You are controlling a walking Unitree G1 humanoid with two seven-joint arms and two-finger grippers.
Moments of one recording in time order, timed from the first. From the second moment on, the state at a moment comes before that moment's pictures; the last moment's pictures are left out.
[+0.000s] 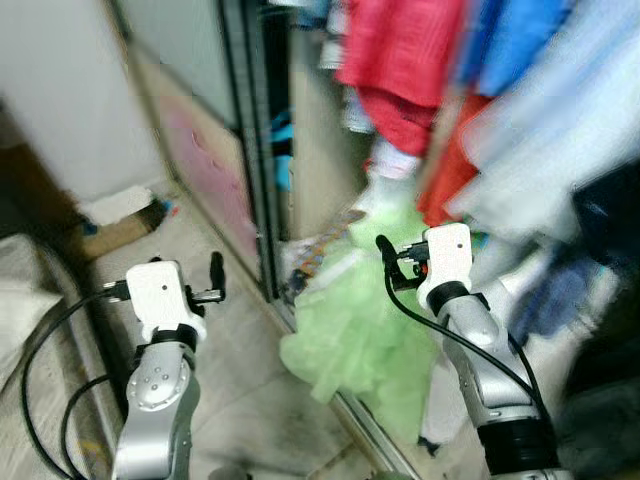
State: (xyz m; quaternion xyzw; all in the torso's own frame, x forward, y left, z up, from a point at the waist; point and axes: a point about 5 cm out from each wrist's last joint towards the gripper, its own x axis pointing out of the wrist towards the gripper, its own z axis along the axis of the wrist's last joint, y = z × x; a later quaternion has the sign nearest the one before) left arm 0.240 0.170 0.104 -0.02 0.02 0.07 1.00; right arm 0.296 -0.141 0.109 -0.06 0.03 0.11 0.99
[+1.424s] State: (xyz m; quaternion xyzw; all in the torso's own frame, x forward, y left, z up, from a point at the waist) left arm 0.245 0.166 0.109 0.01 -0.01 0.07 1.00; right arm 0.320 -0.116 0.115 -0.02 0.00 0.14 0.99
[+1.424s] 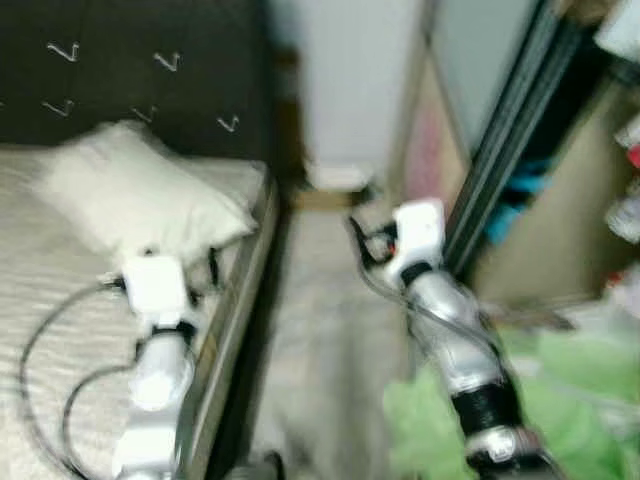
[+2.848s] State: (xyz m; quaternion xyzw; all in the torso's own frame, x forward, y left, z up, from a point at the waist) left arm 0.217 0.185 0.115 0.05 -0.01 0.10 0.99; right arm 0.300 -0.127 0.109 0.00 0.04 0.16 0.99
